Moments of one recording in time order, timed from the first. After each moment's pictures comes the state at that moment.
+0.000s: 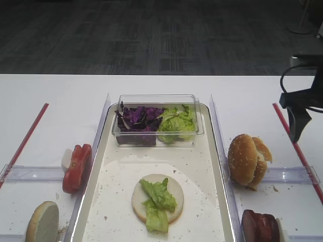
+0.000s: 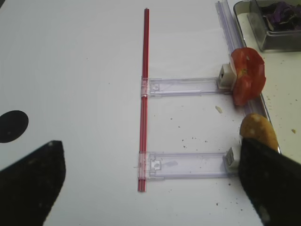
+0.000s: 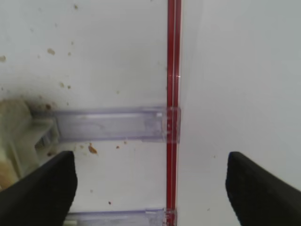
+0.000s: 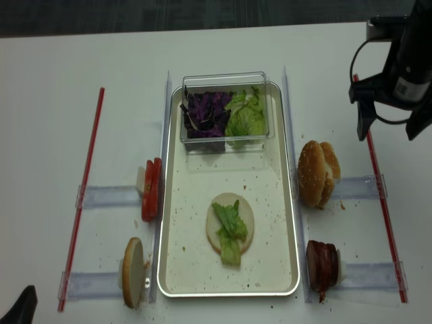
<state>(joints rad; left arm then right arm) 0.03 -0.02 -0.49 0.06 1.18 -0.05 0.00 1.78 -1.28 0.08 1.21 0.01</state>
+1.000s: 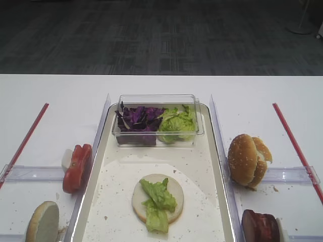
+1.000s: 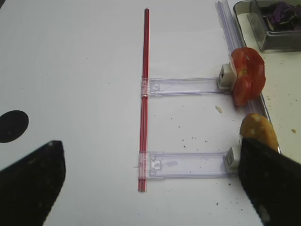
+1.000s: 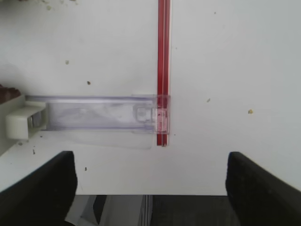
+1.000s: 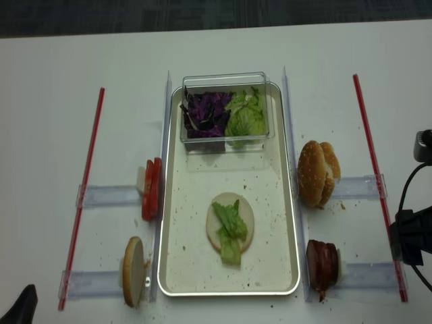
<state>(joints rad) 0.03 -0.02 -0.49 0.06 1.18 -0.05 0.00 1.03 -0.56 0.08 1.03 -0.02</state>
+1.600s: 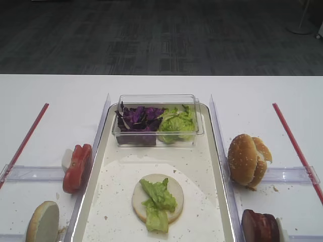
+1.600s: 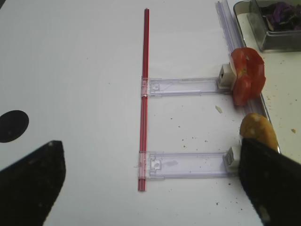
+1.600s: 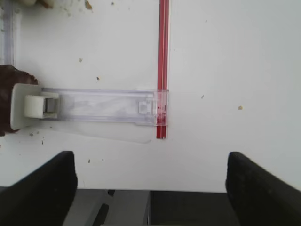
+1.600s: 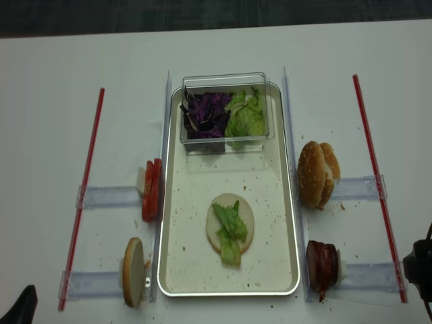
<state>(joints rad) 0.03 -0.02 -0.49 0.06 1.18 -0.05 0.00 0.69 -0.48 0.08 1.08 -0.04</state>
